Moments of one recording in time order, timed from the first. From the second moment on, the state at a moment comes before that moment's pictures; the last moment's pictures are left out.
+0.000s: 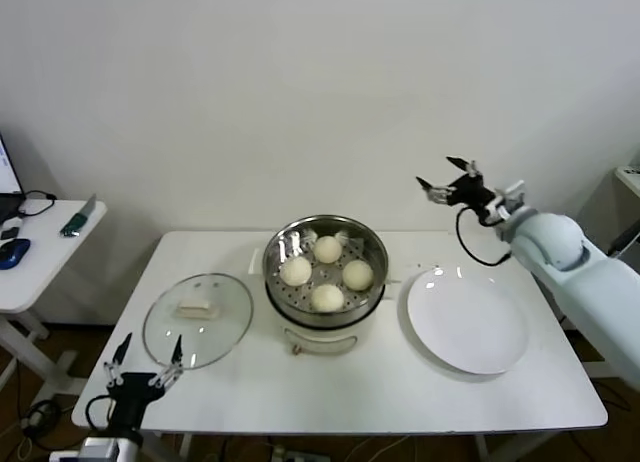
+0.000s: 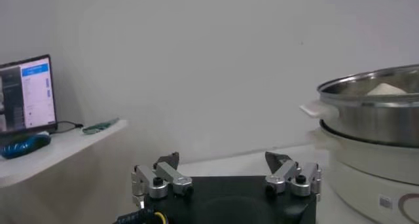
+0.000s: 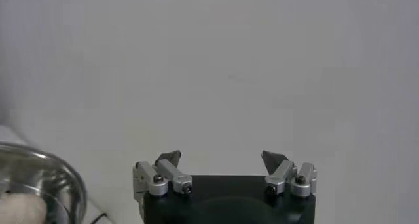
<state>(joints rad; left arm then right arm) 1.70 -1.49 -0.80 -2.04 -0.02 -0.06 0.10 -0.47 0.65 -0.07 1.55 0.70 -0.16 -0.09</state>
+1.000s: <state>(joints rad) 1.71 -1.41 -0.82 -2.01 0.39 -0.14 -0.05 -1.41 1.05 0.51 1.62 0.54 0.26 -0.10</state>
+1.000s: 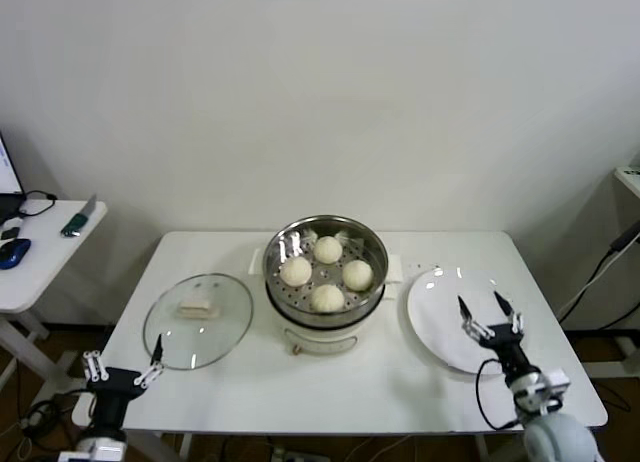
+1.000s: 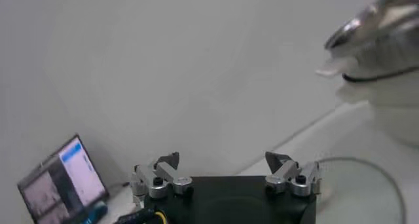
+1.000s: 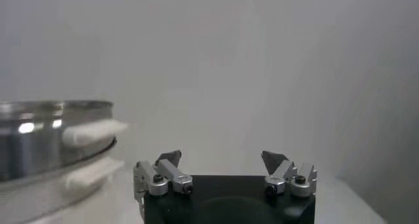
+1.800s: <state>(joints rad) 1.54 -1.35 -0.73 -1.75 1.06 -0.09 -0.29 -1.56 1.22 0.52 1.61 0.47 0.36 -0.10</state>
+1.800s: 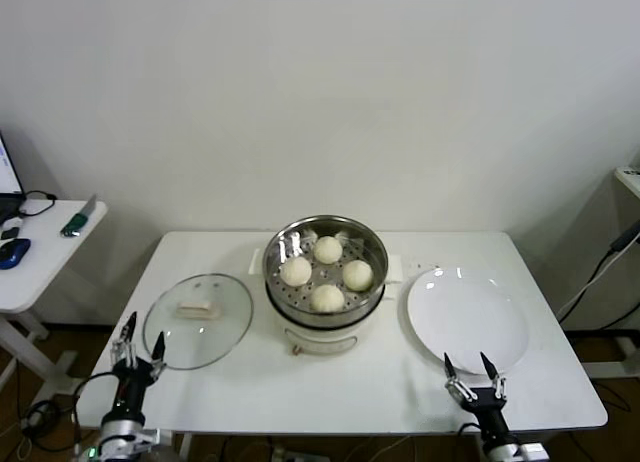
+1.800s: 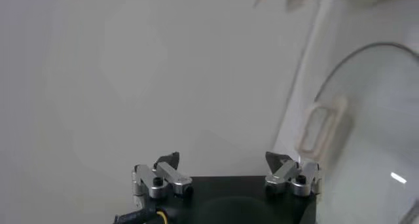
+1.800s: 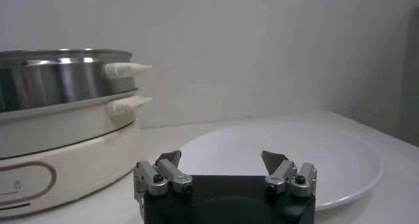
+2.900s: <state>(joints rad) 1.28 -1.33 -0.64 -1.41 1.27 -0.10 -0.34 -1.62 1.21 0.59 1.74 0.48 0.31 -0.09</state>
